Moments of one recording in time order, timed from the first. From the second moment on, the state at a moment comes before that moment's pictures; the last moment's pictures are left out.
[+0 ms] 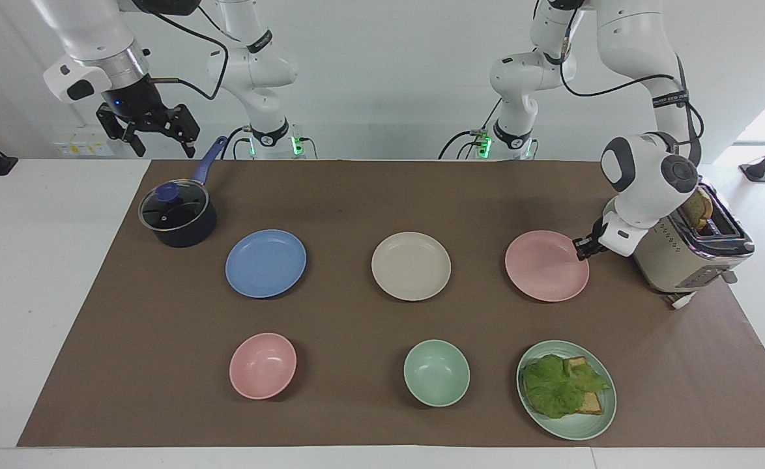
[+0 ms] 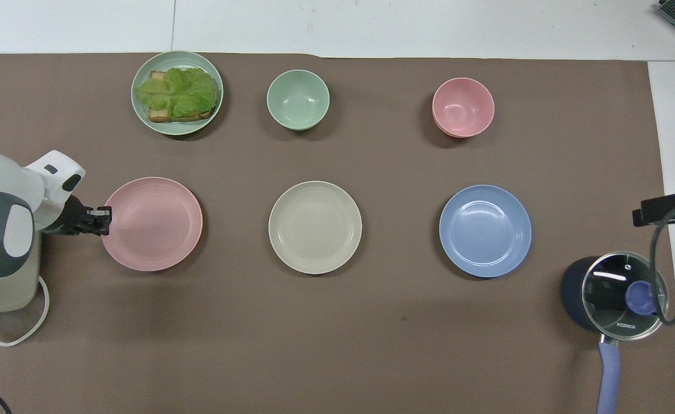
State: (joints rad) left arm 0.16 0.15 -0.11 -2.07 -0.03 2.08 -0.07; right arm 0.06 -0.11 -0.13 -1.64 -0.01 1.51 -0.01
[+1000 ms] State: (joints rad) left arm -0.11 0.11 -0.14 -1.86 -0.24 1.87 -0.38; right arm 0.06 -0.11 -0.13 -1.64 -0.01 1.51 -0.01
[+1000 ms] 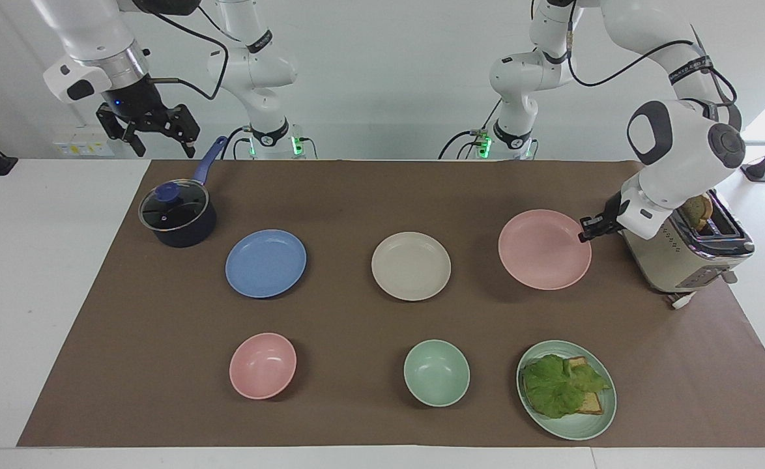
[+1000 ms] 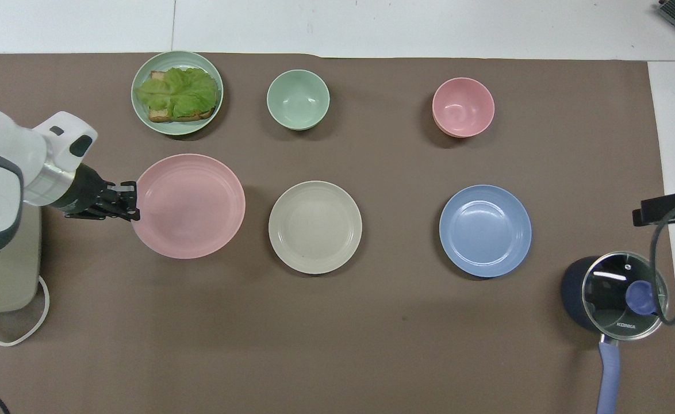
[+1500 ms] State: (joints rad) left arm -0.29 0.11 -0.14 -1.94 -0.31 2.08 -0.54; right arm 0.06 -0.11 -0.13 -1.64 -0.01 1.51 -0.01
